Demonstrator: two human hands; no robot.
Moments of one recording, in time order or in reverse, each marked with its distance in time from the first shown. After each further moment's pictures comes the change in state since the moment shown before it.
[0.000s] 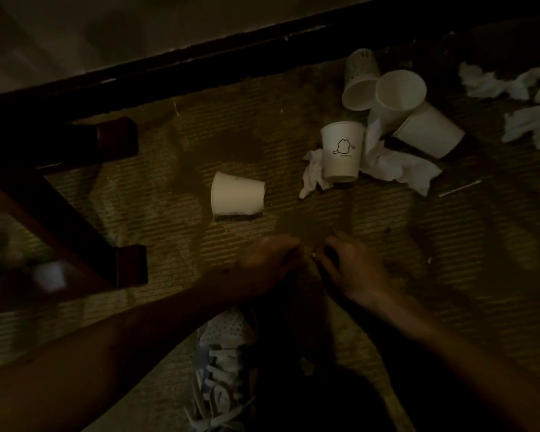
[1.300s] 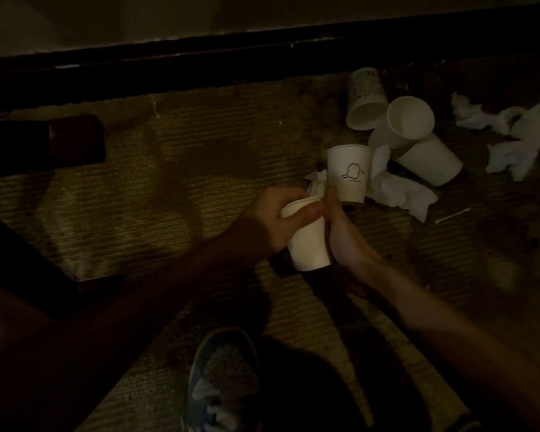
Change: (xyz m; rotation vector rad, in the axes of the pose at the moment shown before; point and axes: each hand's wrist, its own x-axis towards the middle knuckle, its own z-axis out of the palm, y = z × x) left_hand 0.070 -0.017 -0.060 -0.776 0.048 -0.172; right_hand 0.072 -0.058 -0.027 1.071 -0.005 0.463
